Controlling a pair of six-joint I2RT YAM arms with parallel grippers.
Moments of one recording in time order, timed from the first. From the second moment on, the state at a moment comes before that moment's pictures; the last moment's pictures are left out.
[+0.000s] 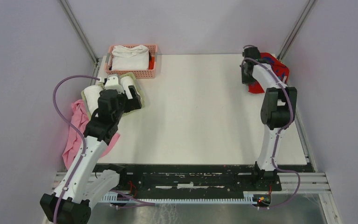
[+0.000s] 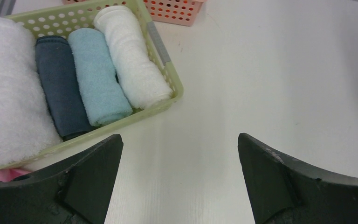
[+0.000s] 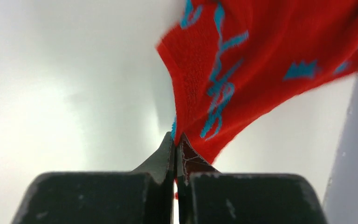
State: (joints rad) left arm -0.25 0.88 0.86 -0.39 -0.23 -0.28; right arm -0.02 2.17 1.79 -0.67 0.25 -0.03
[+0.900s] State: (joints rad) left arm -0.29 0.98 0.73 -0.34 0.20 -0.55; right arm 0.68 1.87 1.77 -0.89 0.14 0.03
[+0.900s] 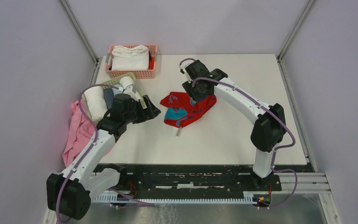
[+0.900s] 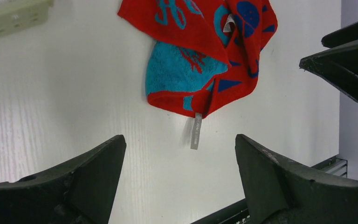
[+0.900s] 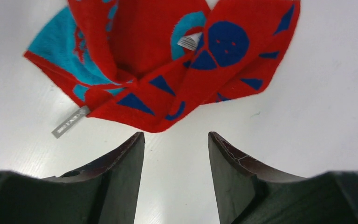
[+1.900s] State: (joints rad) left arm -0.64 1.83 1.10 -0.18 -0.11 -0.64; right arm 0.58 2.15 1.74 -0.77 0.25 0.17
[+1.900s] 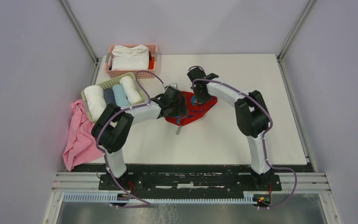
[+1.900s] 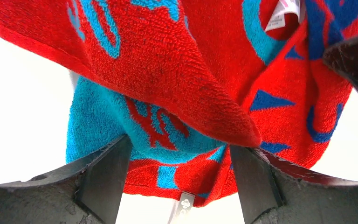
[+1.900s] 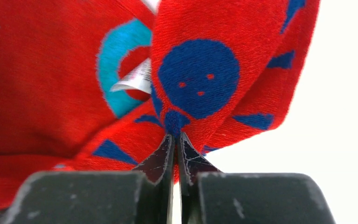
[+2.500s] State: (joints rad) left arm -0.54 1.75 0.90 0.06 0.11 -0.79; right arm 0.42 1.17 0.80 -0.60 0.31 0.53
